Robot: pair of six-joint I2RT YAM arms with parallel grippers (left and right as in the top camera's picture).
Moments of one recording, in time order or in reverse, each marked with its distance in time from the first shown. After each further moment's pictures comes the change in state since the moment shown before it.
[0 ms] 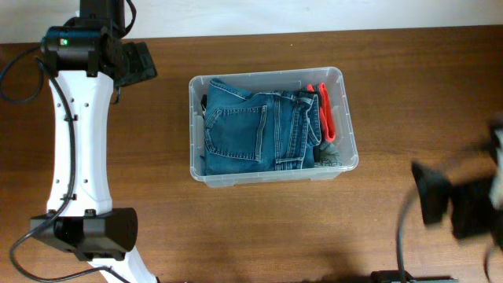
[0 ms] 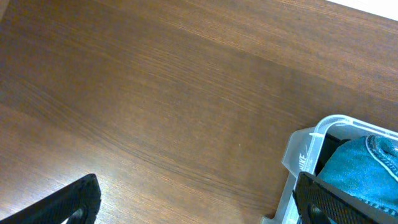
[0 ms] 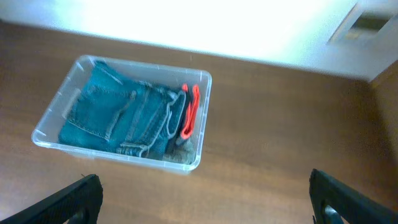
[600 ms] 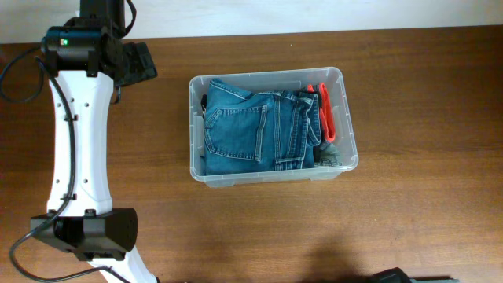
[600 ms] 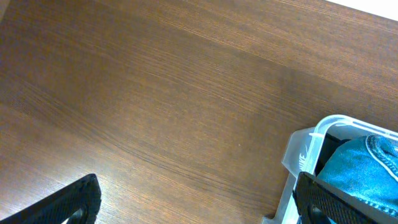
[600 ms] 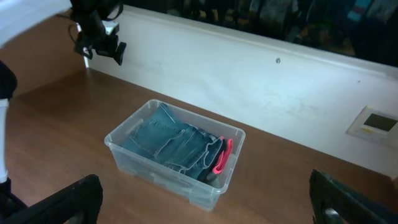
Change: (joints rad) left arm 0.000 0.000 0.000 0.000 0.000 0.000; right arm 0.279 -0.369 0.003 -0.004 0.000 -0.001
